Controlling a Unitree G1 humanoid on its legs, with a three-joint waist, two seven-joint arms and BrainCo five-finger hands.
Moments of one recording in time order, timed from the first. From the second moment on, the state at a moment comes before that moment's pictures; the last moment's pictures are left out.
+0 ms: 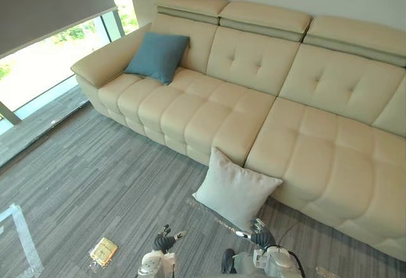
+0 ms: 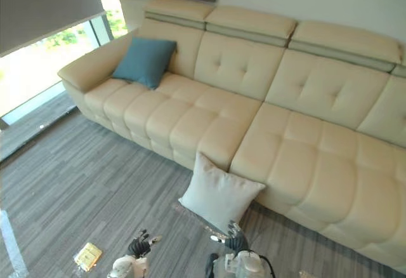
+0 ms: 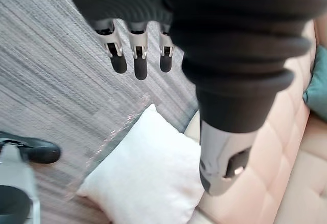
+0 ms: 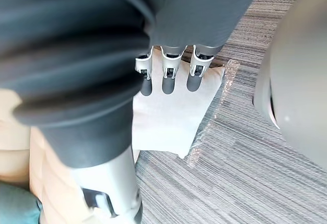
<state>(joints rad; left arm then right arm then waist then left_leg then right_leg) 0.07 -0.04 0.09 0.91 -0.15 -0.16 0.01 0.08 0.00 -0.07 0.84 0.08 -0.13 0.05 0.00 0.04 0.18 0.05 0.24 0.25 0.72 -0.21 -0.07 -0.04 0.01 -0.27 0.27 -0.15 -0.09</state>
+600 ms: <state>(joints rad) 0.09 -0.06 0.07 0.86 -0.15 -0.16 0.02 0.13 0.06 -0.07 0.84 0.09 -0.11 0.03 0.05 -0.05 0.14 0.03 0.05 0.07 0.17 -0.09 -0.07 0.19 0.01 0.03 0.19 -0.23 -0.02</state>
